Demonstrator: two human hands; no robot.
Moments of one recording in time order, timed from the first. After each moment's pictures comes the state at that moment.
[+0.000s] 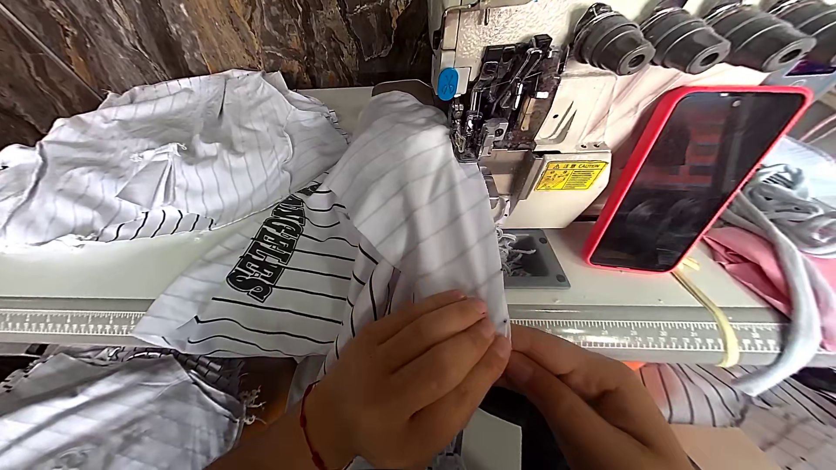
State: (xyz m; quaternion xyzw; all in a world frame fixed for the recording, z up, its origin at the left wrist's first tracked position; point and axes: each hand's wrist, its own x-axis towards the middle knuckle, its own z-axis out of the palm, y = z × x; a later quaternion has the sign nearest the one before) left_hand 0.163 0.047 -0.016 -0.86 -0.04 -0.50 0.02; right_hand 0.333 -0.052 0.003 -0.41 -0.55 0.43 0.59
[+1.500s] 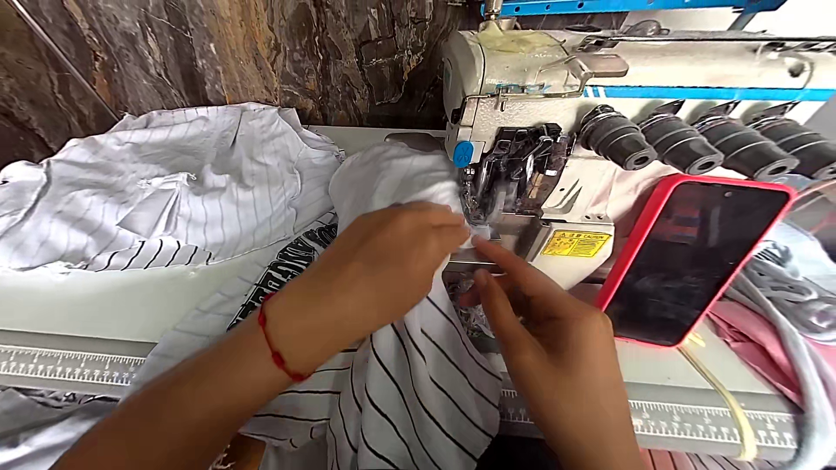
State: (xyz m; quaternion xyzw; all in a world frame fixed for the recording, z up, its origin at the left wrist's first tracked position) left_hand 0.176 0.139 0.073 -0.94 -0.16 -0.30 0.05; right_hand 0.331 0.037 0.016 -0.59 -0.59 0.04 0.55
